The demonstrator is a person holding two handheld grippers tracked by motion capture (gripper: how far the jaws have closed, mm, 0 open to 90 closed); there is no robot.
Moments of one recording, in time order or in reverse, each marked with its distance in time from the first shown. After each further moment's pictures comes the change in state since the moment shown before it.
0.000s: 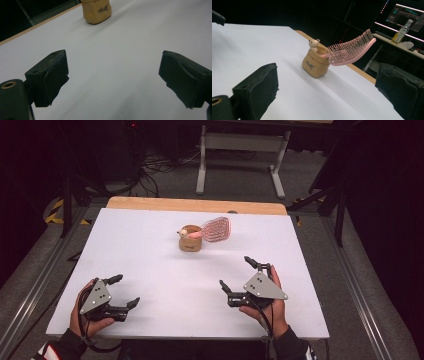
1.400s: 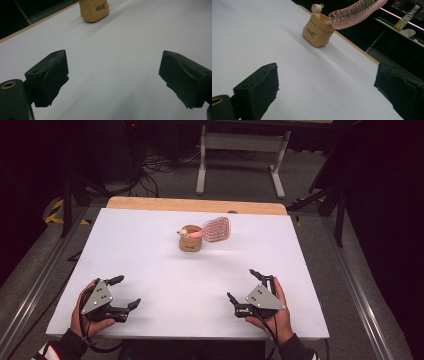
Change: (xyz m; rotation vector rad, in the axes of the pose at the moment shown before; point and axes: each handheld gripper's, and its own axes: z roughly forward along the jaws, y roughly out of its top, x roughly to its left) left arm -0.002 -0.001 0.002 0.005 -0.012 0.006; right arm 0.004 -0.047 -0.009 0.122 -0.007 -0.077
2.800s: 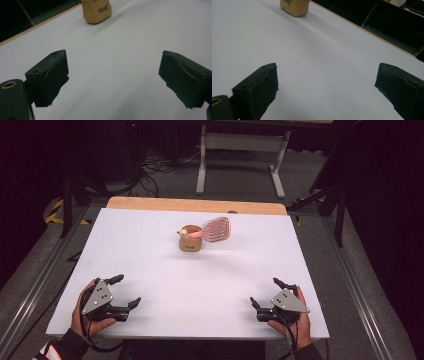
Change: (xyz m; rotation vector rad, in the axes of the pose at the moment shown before) left arm 0.000 0.001 0.001 -0.003 0.025 0.003; right arm -0.031 -0.056 -0.028 0.096 -0.057 0.135
